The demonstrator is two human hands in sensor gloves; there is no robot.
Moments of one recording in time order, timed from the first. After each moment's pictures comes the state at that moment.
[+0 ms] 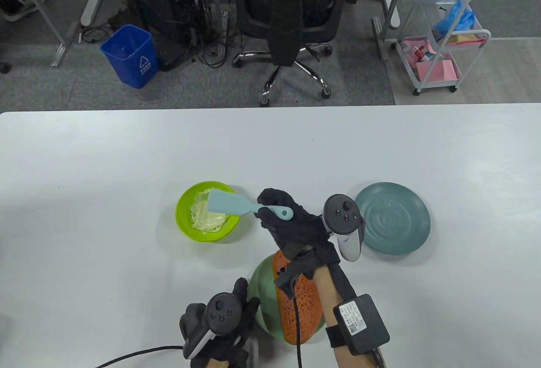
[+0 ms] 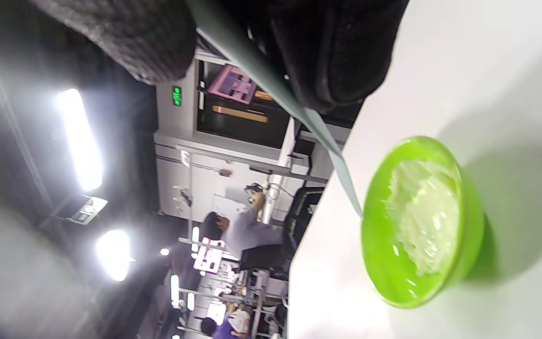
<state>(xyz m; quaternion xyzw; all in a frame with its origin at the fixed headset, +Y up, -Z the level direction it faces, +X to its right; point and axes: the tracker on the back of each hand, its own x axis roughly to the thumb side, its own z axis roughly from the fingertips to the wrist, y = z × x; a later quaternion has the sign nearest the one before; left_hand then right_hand) -0.136 -0.776 -0.126 -0.09 -0.06 0.24 0.97 0.054 -0.674 -0.261 0.12 0.09 0.77 0.62</state>
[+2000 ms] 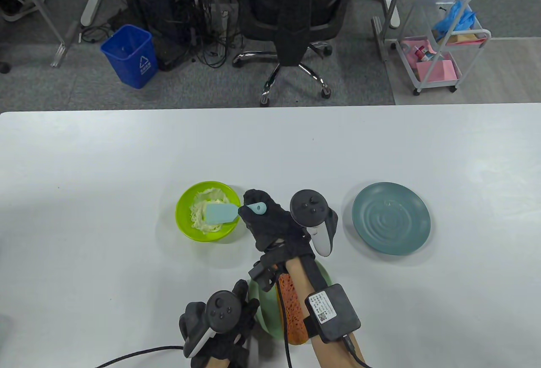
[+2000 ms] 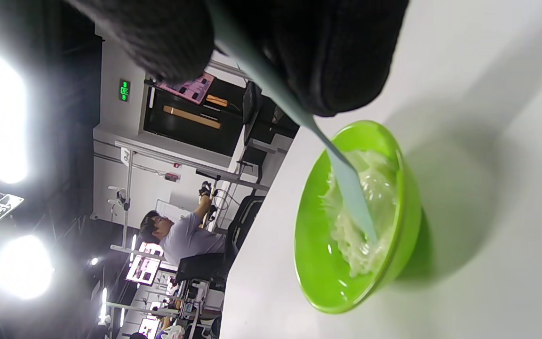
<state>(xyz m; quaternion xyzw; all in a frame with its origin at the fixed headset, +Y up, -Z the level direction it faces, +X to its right) -0.136 -0.776 -0.128 -0.10 -0.04 0.24 0.96 0.026 -0.697 -0.275 0.06 0.11 0.81 0.57</state>
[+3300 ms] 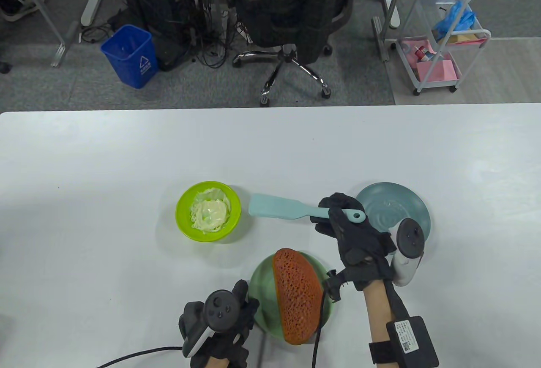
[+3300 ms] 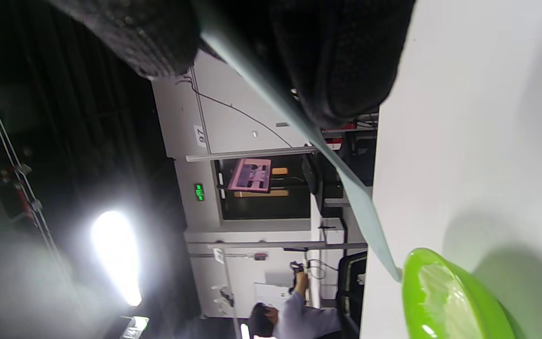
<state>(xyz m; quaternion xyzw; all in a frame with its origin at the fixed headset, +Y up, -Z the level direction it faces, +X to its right) -0.138 -0.777 -0.128 -0.10 -0.04 0.25 0.96 0.185 -0.704 -0.226 0.04 0.00 0.66 0.75</state>
